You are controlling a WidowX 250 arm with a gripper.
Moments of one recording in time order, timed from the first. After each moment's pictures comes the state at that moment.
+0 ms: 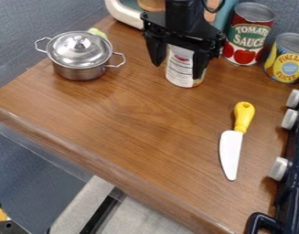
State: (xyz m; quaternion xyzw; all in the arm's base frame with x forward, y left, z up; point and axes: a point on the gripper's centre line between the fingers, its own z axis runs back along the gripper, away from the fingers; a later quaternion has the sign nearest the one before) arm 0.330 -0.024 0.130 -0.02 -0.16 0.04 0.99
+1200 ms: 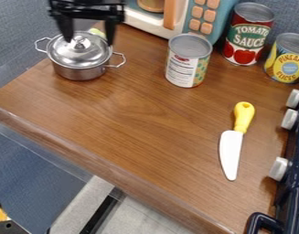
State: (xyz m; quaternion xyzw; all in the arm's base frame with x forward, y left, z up) arm 0.306 0.119 0.126 0.02 -0.13 0.28 0.95
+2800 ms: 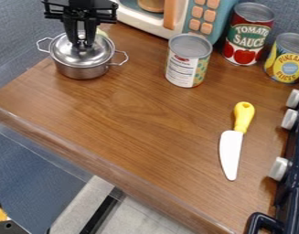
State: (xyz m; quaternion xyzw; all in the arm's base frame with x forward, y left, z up) arm 0.327 0.137 0.102 0.05 -0.12 0.31 0.94
